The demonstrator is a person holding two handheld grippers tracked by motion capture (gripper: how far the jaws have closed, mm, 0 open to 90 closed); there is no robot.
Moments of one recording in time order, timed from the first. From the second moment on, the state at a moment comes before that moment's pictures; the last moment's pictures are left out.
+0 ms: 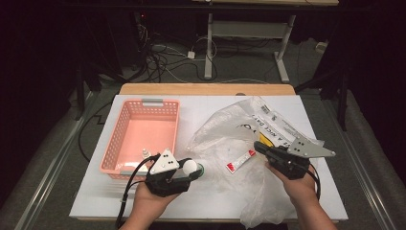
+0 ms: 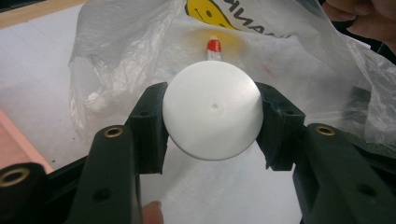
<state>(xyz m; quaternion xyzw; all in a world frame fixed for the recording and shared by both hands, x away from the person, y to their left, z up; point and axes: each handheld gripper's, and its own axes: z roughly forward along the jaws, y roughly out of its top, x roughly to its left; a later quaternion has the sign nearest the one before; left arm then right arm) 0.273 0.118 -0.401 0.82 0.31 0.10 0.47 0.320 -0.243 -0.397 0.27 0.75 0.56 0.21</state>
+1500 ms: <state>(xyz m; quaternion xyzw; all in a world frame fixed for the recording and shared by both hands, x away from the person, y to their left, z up) 0.345 0.015 -0.432 0.83 0.31 0.11 0.44 0.325 -0.242 -0.395 0.27 0.75 0.57 0.21</state>
